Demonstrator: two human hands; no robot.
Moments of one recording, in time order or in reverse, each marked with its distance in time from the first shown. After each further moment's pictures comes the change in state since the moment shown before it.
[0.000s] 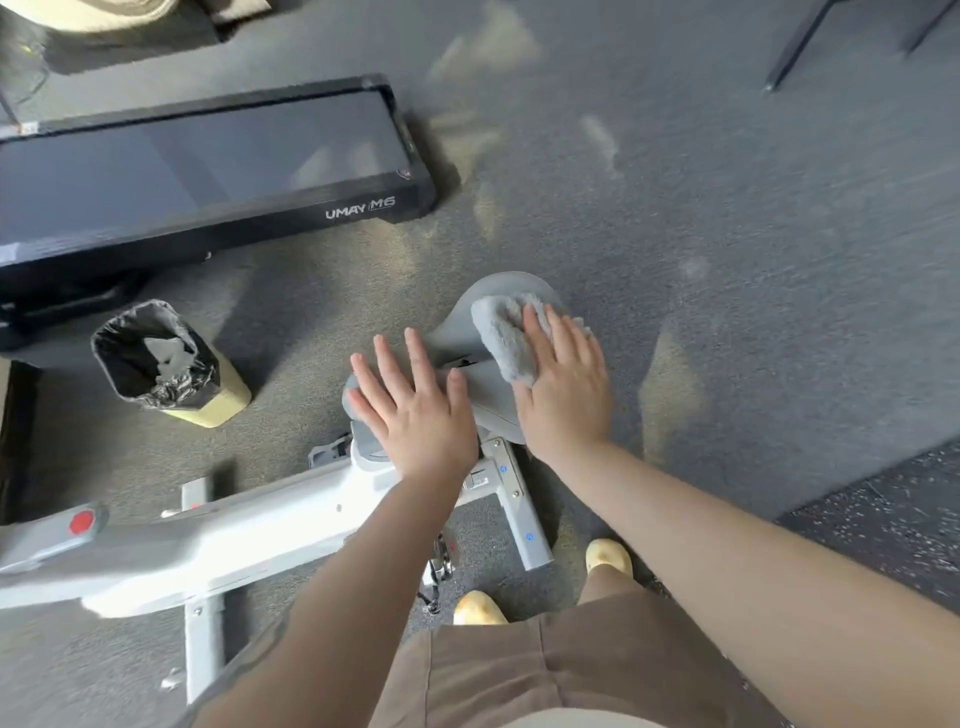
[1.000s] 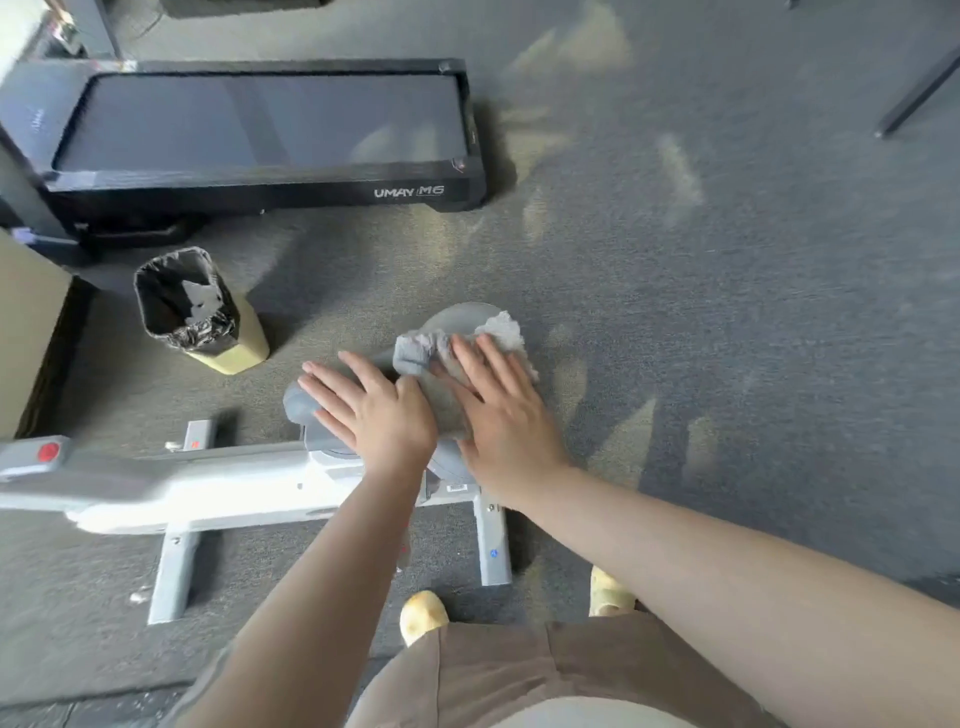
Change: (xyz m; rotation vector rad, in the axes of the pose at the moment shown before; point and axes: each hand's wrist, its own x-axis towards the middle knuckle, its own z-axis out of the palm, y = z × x) left_hand 0.013 0.065 0.010 -0.265 0.039 -0.486; right_hand 0.033 0.042 -0.006 0.170 -0.179 -0.535
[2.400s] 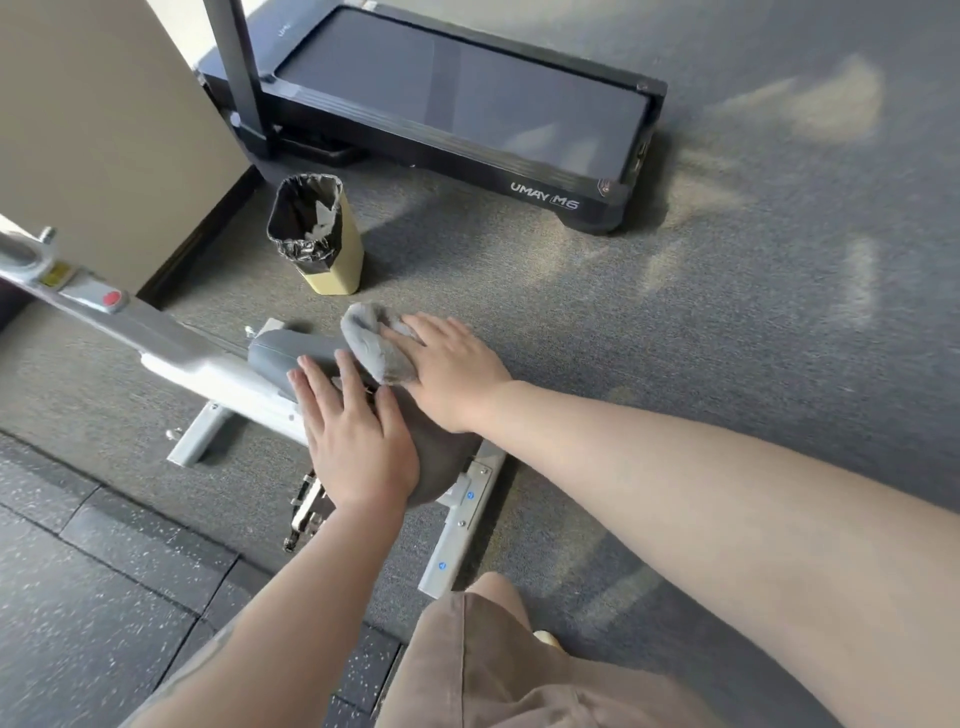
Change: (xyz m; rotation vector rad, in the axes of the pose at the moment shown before) left_hand -0.031 0.038 0.067 0.086 0.474 -0.176; right_hand 0.117 0.074 -0.020 0.019 -0.393 -0.590
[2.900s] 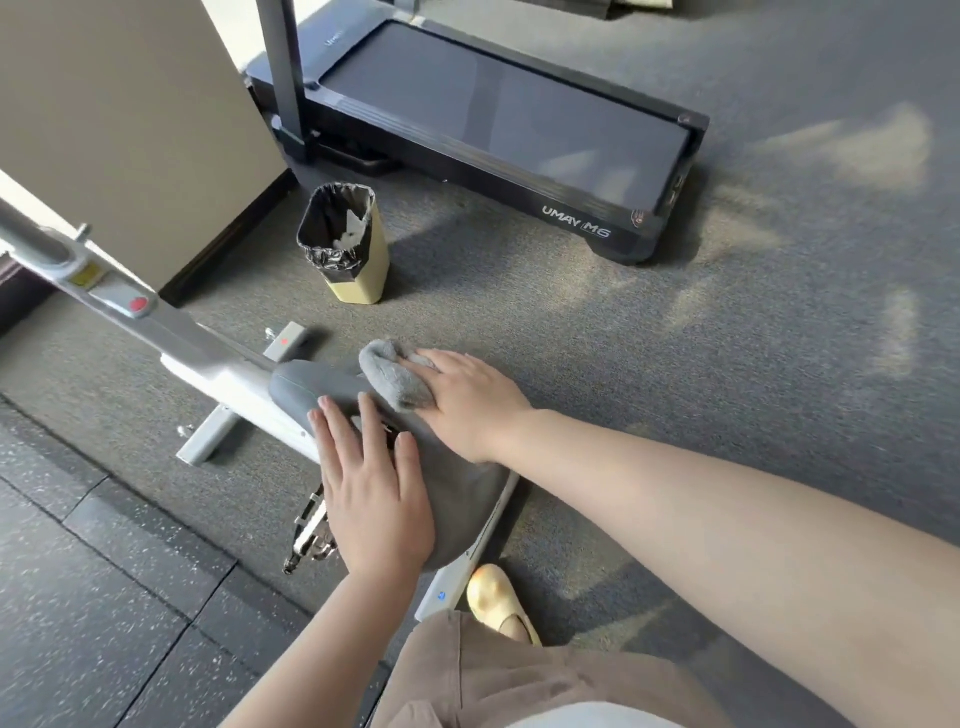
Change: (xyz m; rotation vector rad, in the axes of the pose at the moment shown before) left_hand -0.003 0.003 -0.004 -0.059 0.004 0.004; right_hand 0.030 0.009 -0.002 0.080 -0.065 -0.070
